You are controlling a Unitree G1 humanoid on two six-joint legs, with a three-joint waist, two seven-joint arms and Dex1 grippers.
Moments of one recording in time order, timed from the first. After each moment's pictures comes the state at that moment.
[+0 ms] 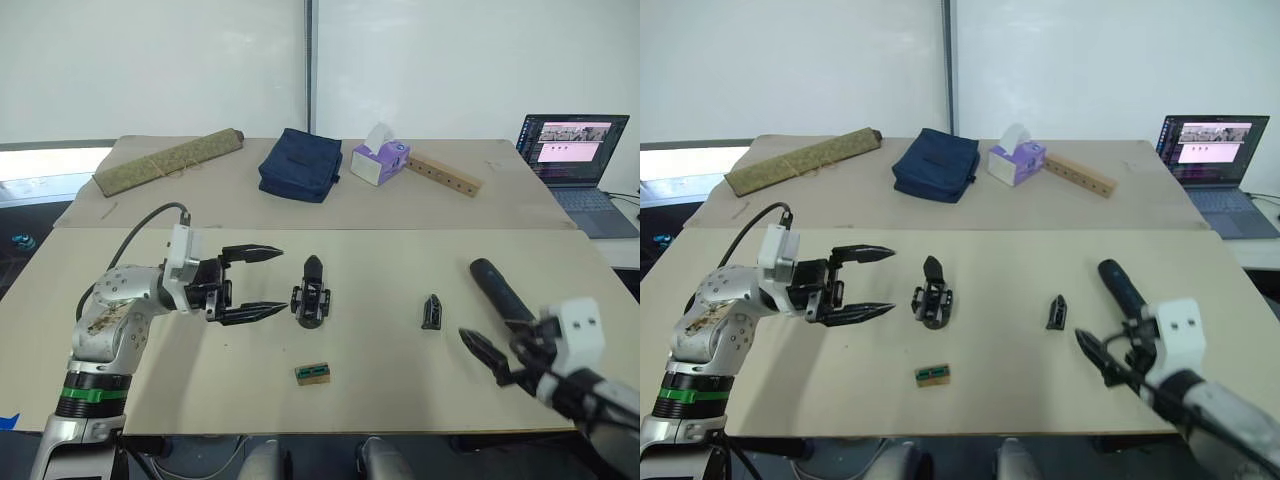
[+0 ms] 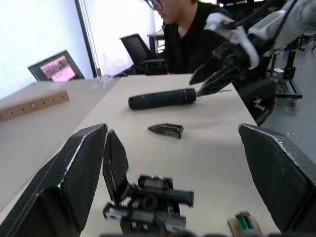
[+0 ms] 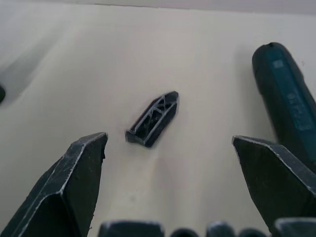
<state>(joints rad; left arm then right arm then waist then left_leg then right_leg) -0.39 0.63 0.08 -0.07 -0.62 0.21 -1.33 0.12 -0.77 -0.48 -0.70 1.20 1.11 -0.12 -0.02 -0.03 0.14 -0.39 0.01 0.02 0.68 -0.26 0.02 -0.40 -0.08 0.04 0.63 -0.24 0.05</state>
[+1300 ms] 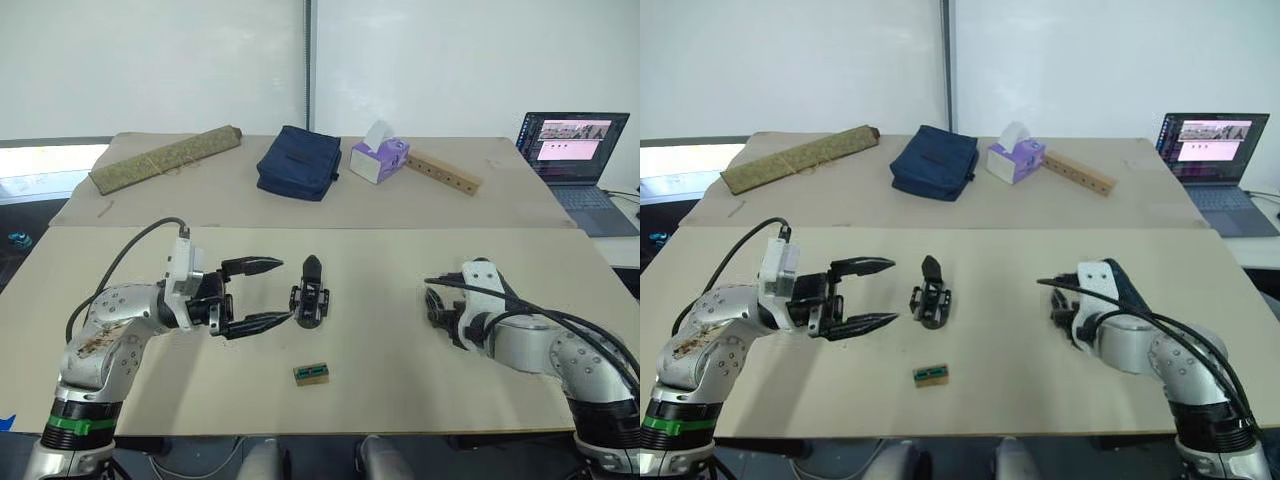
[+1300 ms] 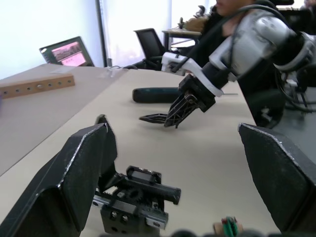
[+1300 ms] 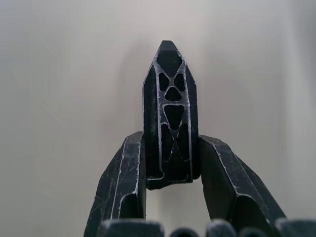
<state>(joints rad) -0.28 0.63 0.14 -0.25 -0.74 0.39 -1.10 -0.33 -0.74 -0.01 -0.48 1.15 1.10 -0.41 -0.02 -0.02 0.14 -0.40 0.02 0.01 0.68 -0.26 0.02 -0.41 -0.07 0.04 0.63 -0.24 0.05</state>
